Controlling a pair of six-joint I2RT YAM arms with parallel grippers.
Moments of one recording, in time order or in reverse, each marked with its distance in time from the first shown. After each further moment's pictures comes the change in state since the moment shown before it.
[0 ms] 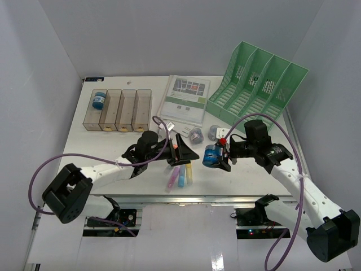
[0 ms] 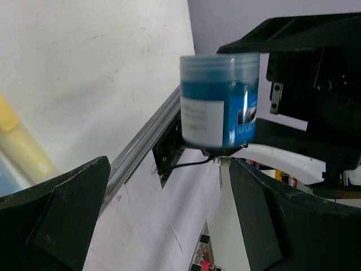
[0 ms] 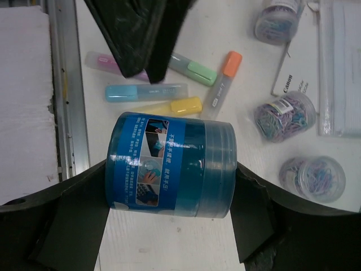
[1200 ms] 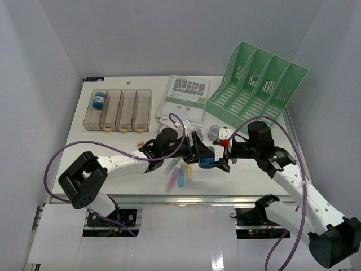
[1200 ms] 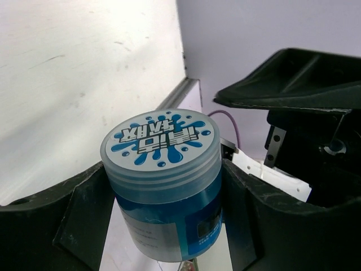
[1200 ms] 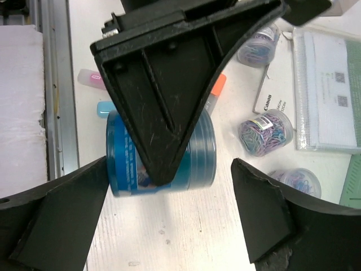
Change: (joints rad) left arm -0.164 0.224 0.223 0.022 -0.131 -0.087; right arm 0.004 -0.063 -0.027 0.091 -0.022 0.019
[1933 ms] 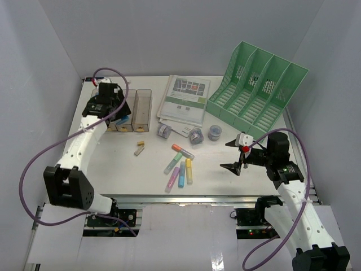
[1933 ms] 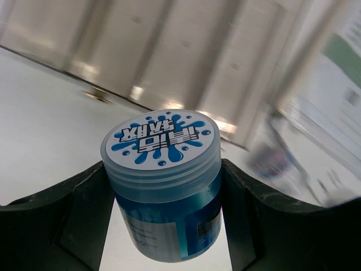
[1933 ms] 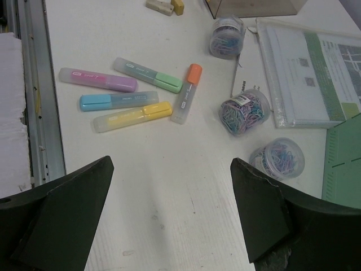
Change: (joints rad) left arm 0.712 -0.099 0.539 -1.099 -0.703 0.727; right arm -0.303 -0.196 -0.190 0.063 -0.236 -0.030
